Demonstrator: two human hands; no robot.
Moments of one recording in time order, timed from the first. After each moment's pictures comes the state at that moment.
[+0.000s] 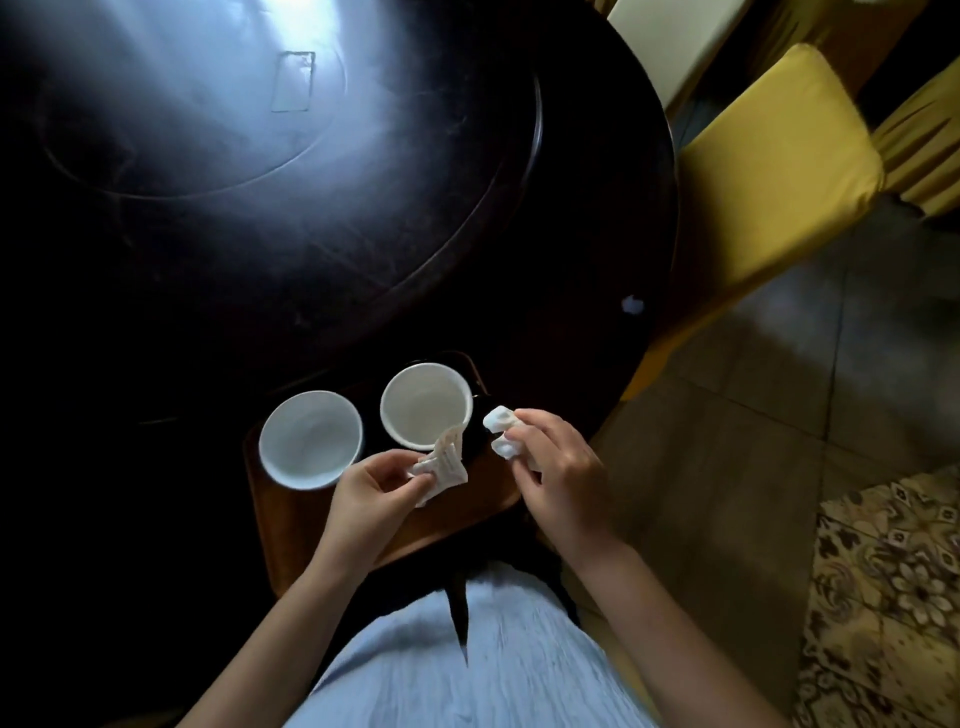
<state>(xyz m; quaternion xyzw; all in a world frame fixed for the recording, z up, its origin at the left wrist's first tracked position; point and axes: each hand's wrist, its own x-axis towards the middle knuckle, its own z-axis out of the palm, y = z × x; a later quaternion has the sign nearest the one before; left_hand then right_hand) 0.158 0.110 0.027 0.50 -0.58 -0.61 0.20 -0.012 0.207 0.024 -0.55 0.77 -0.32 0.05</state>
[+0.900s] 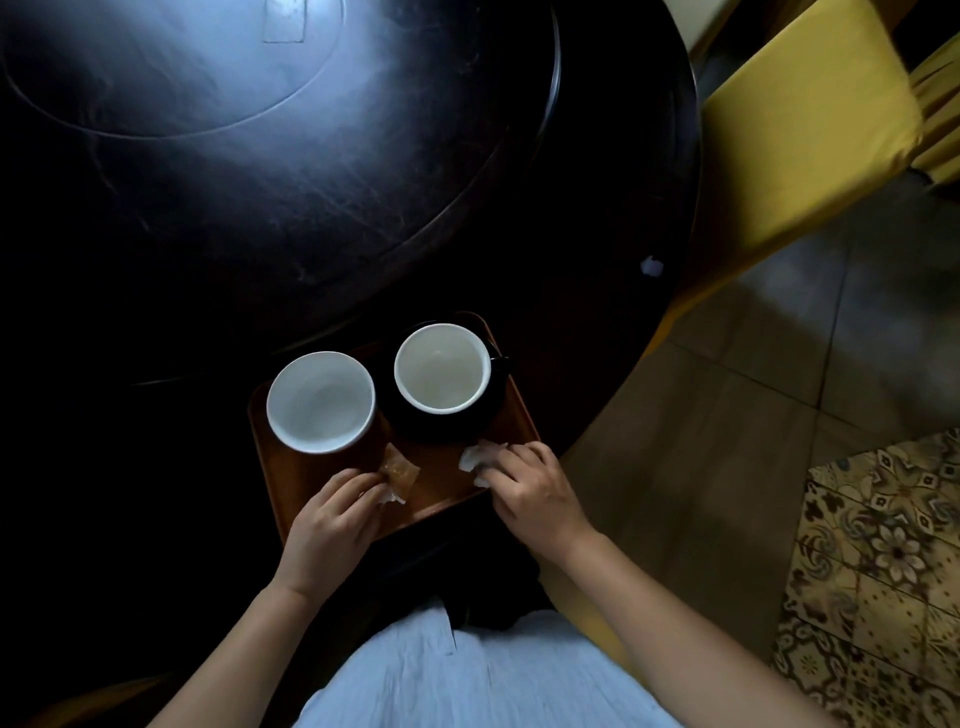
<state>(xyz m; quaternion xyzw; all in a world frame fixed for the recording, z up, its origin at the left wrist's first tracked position) 0.259 0.108 -0.073 0.29 -0.93 -0.15 0.15 0.025 0.222 -0.056 -0.68 0.70 -0.15 0.11</state>
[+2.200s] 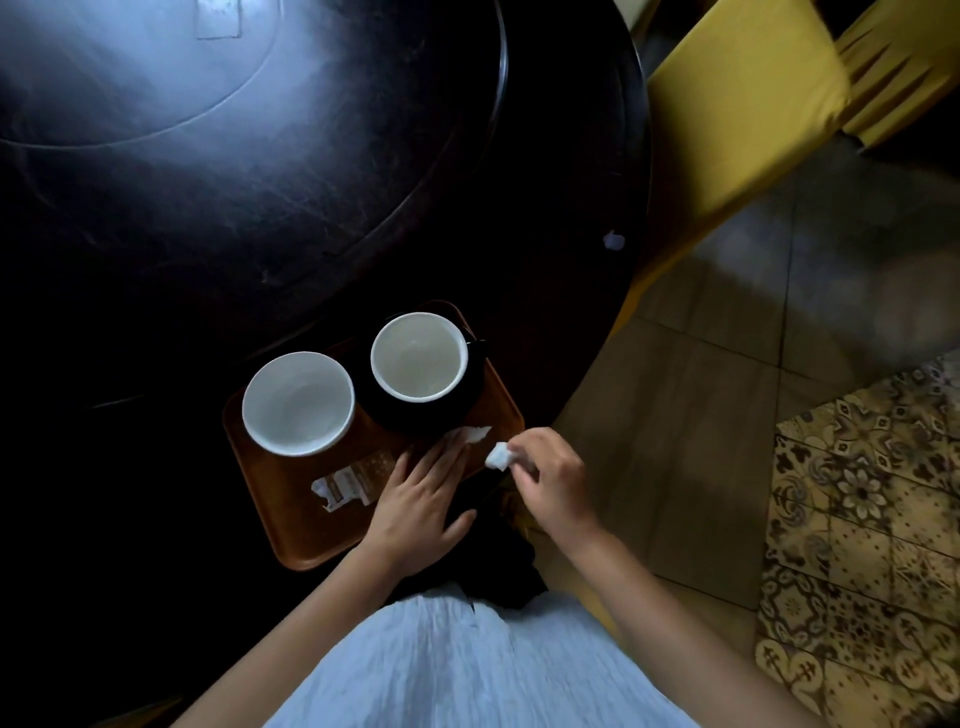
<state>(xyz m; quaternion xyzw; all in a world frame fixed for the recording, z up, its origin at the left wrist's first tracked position) 0.185 0.138 -0.083 0.22 -0.95 -0.18 -0.08 0.032 0.241 -0.038 -0.46 0.82 -0.33 0.14</state>
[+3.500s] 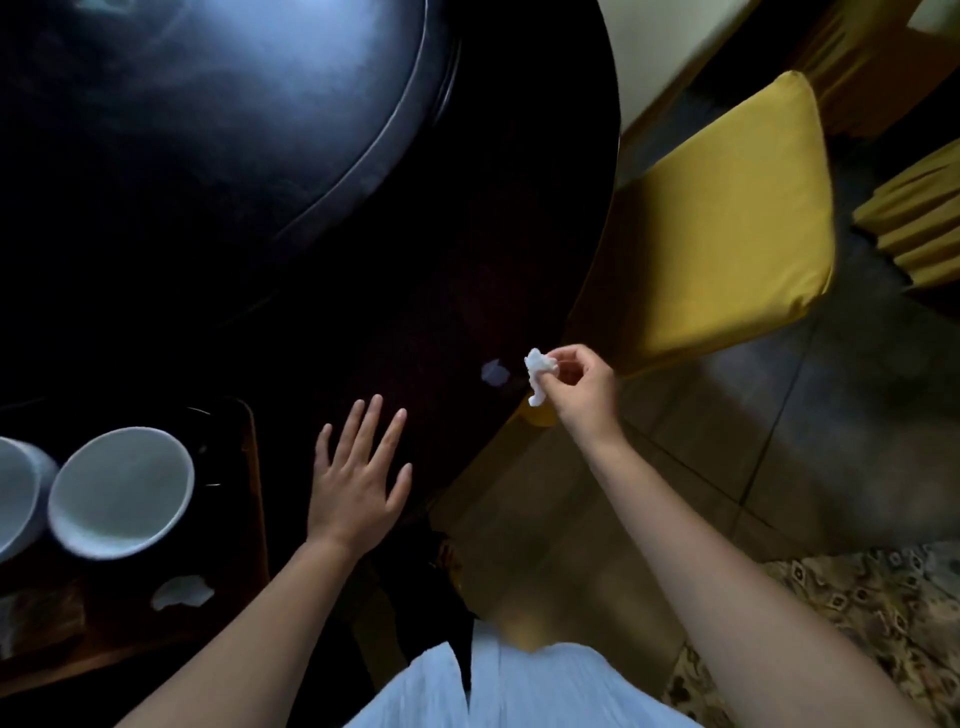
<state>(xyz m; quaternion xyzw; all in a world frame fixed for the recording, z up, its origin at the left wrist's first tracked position) -0.093 0.120 -0.107 0.50 -0.85 -0.14 -0.03 -0.349 0.136 -0.037 -0.31 0.82 -0.39 0.29</state>
